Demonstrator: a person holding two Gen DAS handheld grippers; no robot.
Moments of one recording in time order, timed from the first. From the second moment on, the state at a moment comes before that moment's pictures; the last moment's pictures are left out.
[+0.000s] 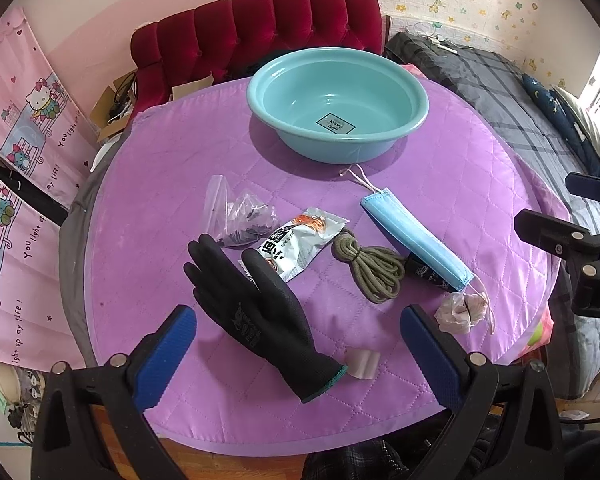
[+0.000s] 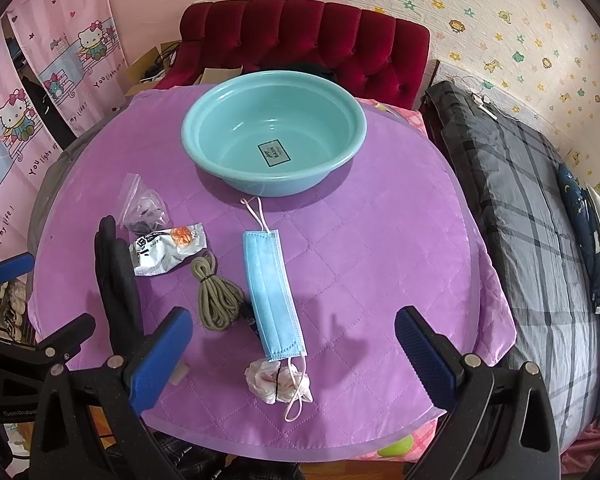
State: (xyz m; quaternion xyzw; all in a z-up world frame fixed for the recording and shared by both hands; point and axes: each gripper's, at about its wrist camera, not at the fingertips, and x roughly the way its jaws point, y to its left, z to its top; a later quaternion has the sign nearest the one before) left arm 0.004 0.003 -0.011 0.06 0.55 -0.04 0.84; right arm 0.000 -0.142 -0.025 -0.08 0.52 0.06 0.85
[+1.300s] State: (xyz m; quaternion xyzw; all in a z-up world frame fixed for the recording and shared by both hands) left arm 0.012 0.011 -0.020 0.04 0.56 -0.03 0.83; right arm 0.012 -0.141 -0.033 -0.08 0.53 0.07 0.84
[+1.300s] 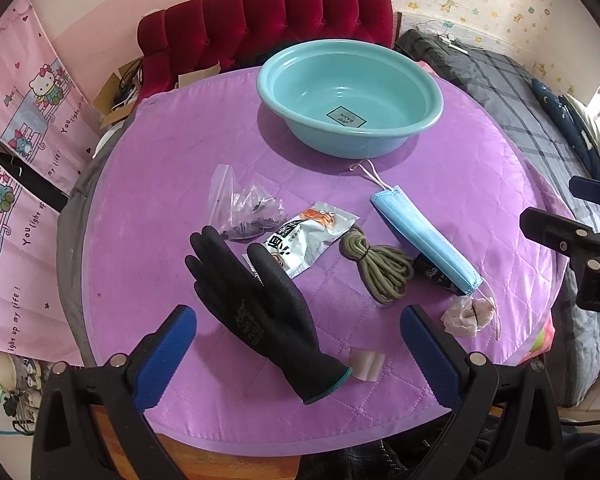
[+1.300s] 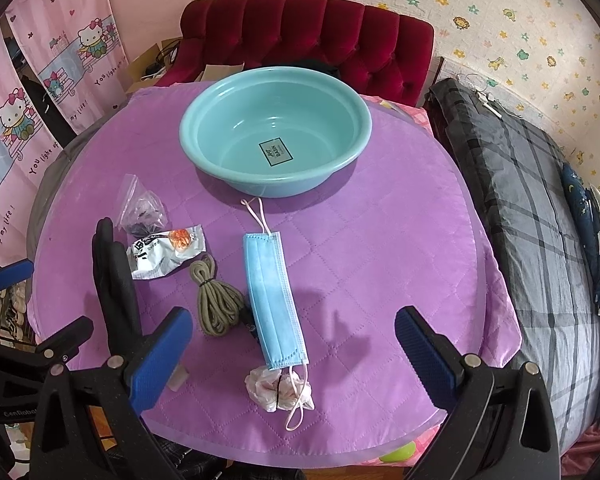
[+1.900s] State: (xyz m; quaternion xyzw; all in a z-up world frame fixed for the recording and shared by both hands) left arm 0.023 0.032 -0.052 0.03 0.59 0.01 0.80; right arm 0.029 -0.138 -0.049 -0.08 0.54 0.08 0.84
